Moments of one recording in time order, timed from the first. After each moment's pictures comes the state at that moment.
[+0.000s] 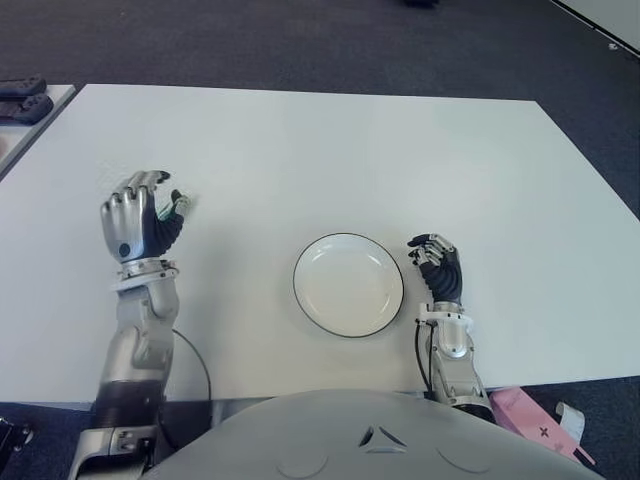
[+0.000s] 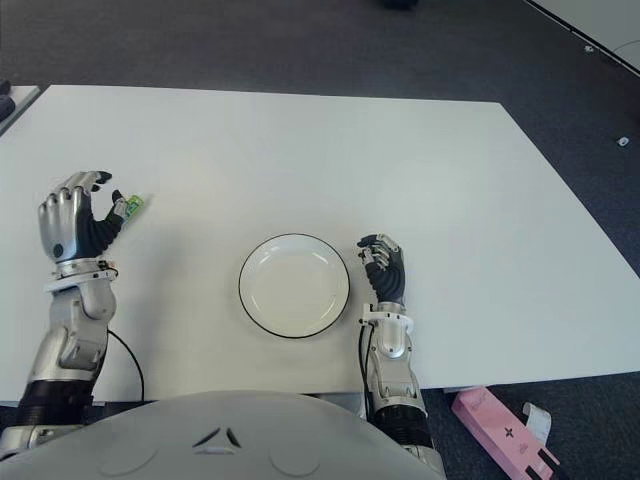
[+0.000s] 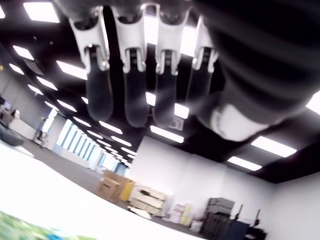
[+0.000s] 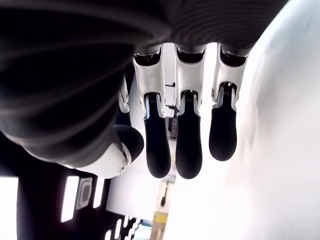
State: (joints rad) left arm 0.16 0.30 0.10 -0.03 0.92 0.07 0.51; right arm 0.22 -0.04 -0.04 0.24 -0.16 -0.41 -0.20
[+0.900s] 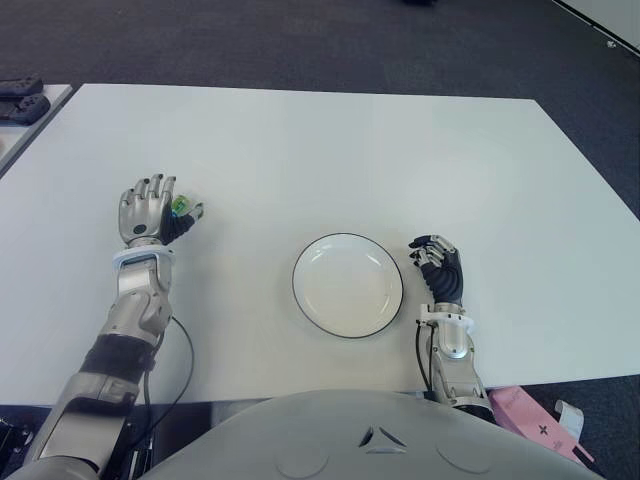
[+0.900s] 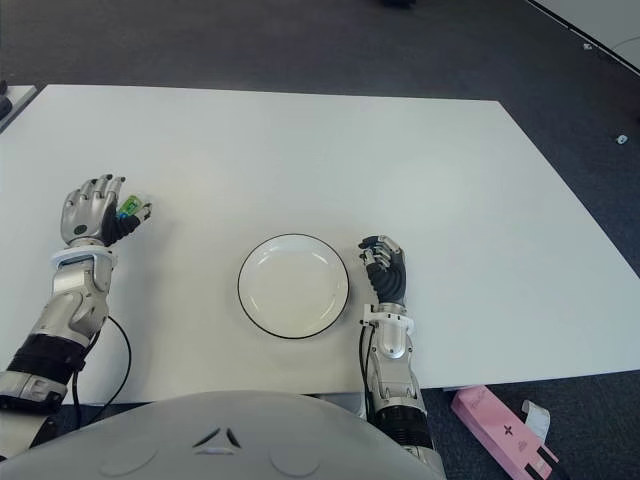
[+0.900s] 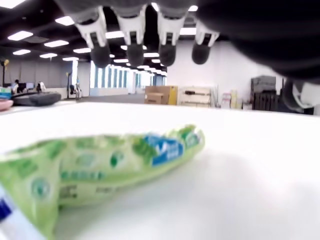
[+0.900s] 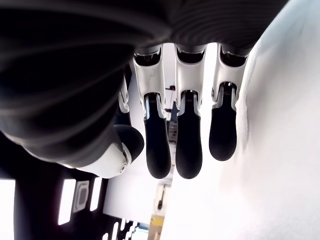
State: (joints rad) left arm -0.06 0.51 -0.17 0.30 0.99 0.32 0.18; right arm 0.22 -0.04 -0.05 0.24 -0.16 -0.40 -0.20
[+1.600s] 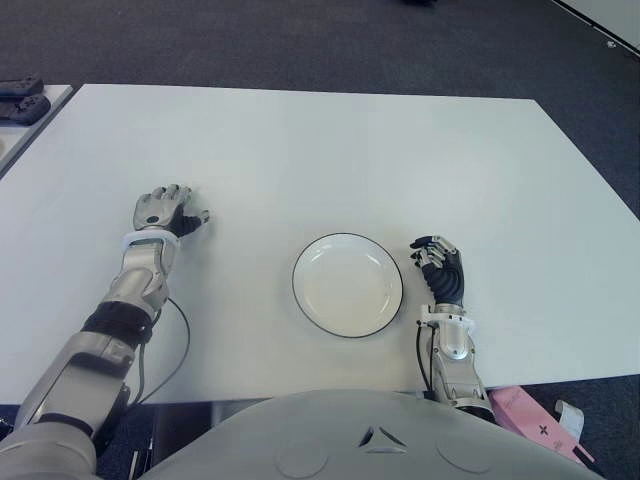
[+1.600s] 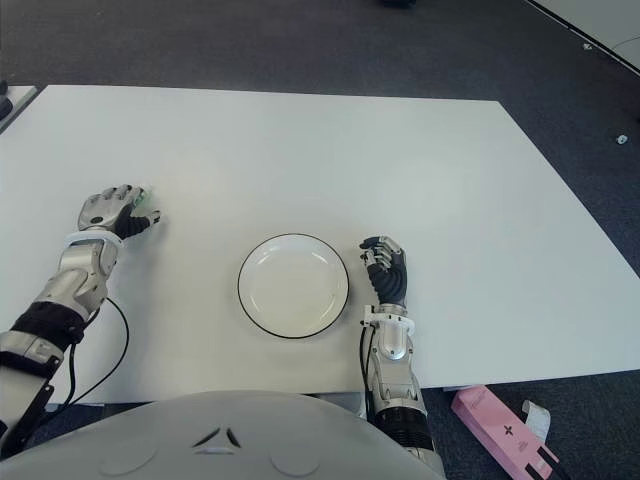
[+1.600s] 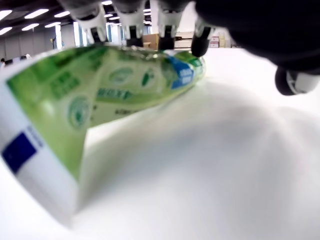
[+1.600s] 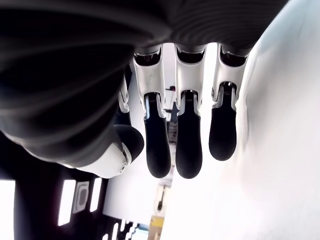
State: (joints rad) left arm -0.25 0.56 -0.31 0.58 0.94 0.24 0.06; right arm 0.23 -0.03 -0.05 0.23 -0.16 -0.40 -0.21
